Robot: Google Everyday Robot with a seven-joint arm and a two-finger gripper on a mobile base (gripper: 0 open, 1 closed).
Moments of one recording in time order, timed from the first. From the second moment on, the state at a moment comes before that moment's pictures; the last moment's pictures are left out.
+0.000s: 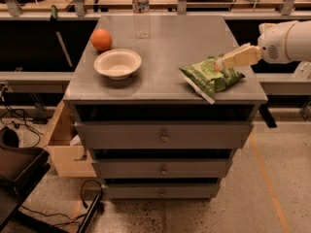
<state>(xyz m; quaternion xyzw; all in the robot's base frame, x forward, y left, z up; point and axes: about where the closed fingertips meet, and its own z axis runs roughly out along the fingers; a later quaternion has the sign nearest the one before) 0.665 -0.239 0.942 -0.34 0.78 0.08 0.52</state>
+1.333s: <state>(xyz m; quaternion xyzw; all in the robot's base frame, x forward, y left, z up) 0.654 -0.205 0.885 -0.33 0.80 0.14 0.48</state>
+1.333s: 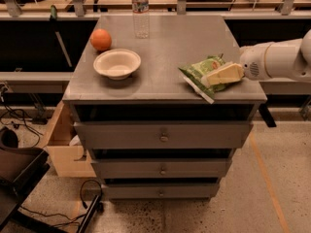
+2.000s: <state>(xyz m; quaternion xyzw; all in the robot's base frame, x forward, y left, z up) 0.650 -0.178 0.865 -0.34 0.80 0.17 0.47</state>
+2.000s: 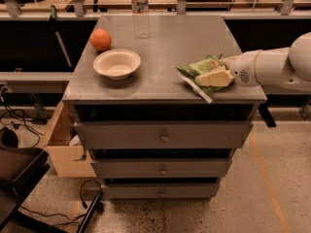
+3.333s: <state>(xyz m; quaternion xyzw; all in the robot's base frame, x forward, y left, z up) 0.650 -0.171 0.863 -0.34 0.80 0.18 0.47</state>
